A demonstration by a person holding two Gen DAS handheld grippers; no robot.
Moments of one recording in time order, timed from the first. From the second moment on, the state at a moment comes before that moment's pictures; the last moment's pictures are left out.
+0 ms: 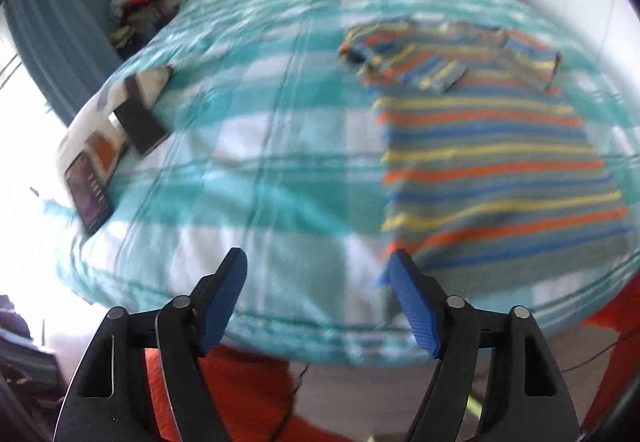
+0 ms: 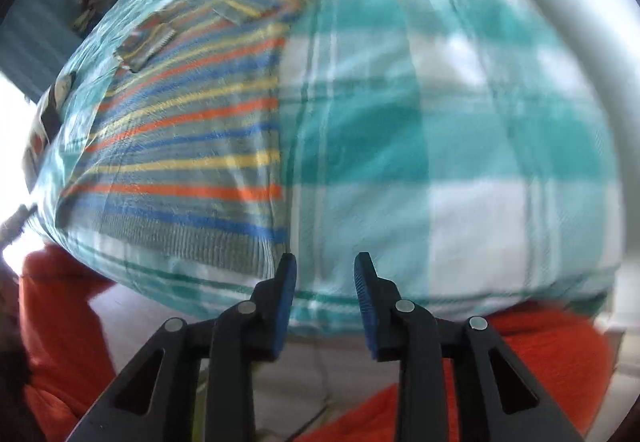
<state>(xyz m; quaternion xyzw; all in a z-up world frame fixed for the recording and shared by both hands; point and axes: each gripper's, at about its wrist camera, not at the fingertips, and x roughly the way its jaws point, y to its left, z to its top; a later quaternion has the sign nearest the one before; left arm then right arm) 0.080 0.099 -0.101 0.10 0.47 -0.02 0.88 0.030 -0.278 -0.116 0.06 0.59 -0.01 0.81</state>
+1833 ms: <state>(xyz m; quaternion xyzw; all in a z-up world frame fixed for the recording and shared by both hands) 0.078 0.057 -0.147 -0.04 0.54 -0.08 0.84 0.270 -0.433 -0.082 0.17 0.42 -0.08 0.89</state>
